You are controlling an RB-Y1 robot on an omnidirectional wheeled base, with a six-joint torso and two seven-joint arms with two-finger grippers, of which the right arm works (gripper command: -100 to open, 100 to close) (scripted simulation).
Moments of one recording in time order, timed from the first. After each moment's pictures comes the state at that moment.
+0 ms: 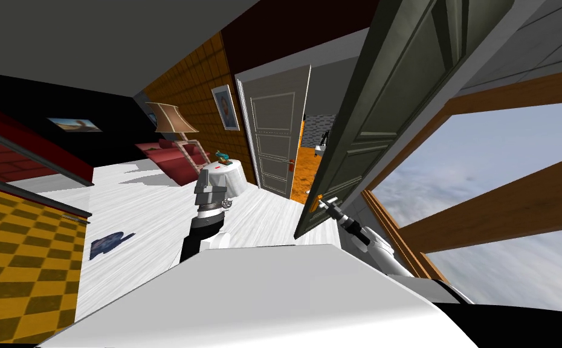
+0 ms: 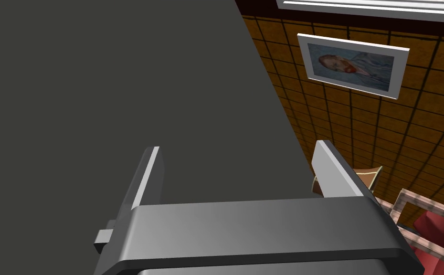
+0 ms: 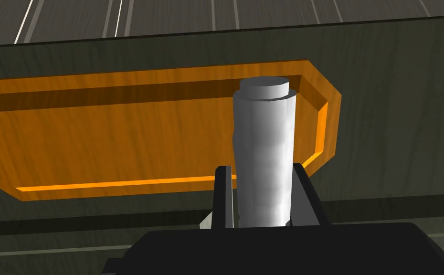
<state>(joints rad) -0.03 -0.61 -0.13 -0.75 0.57 -1.20 -0.94</state>
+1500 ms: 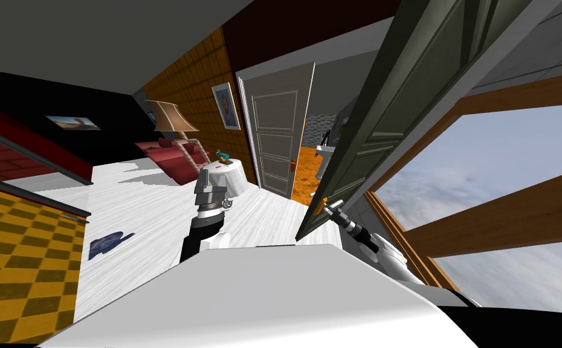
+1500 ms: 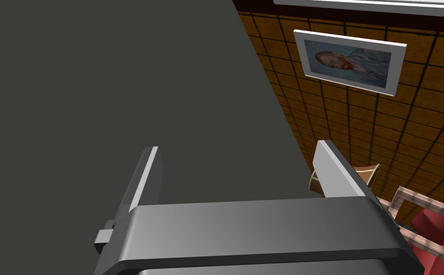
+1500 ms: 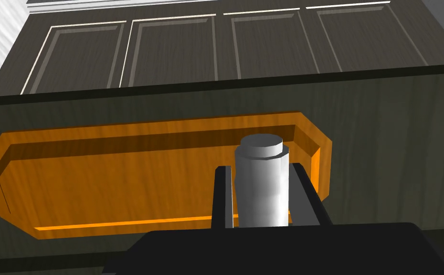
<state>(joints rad) 0.01 -0.63 -0.19 -0.70 0.63 -1.39 -0.96</state>
